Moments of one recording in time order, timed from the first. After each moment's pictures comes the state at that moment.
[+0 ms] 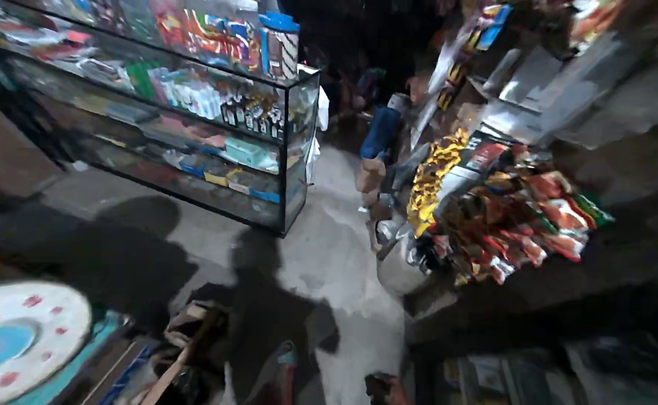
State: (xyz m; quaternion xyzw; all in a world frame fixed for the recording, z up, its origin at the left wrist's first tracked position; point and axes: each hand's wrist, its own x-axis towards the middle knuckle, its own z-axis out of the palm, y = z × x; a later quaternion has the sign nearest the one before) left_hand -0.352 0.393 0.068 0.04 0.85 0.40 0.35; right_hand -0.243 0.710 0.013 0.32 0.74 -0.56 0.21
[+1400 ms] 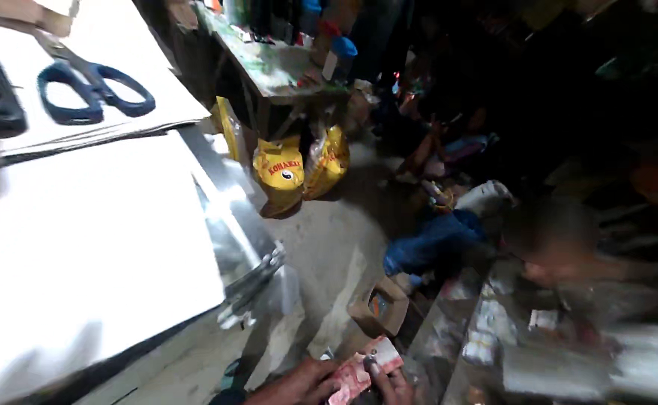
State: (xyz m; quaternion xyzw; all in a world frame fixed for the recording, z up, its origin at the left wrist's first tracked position) left_hand -1.400 1.097 0.065 0.29 0.67 0.62 0.31; right_hand -1.351 1.305 0.113 0.22 0.74 -0.64 -0.03
